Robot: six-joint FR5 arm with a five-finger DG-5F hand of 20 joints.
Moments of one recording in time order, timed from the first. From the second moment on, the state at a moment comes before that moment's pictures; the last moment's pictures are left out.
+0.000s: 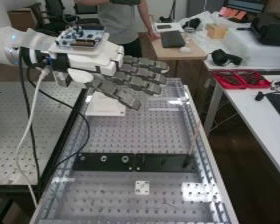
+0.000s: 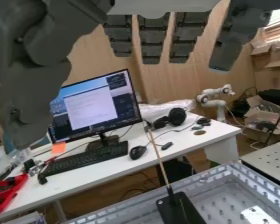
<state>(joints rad) 1.47 -1.67 -1.86 -2.85 -1.47 -0.53</state>
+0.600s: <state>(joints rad) 1.40 -1.80 -1.86 -2.80 -1.44 -0.56</state>
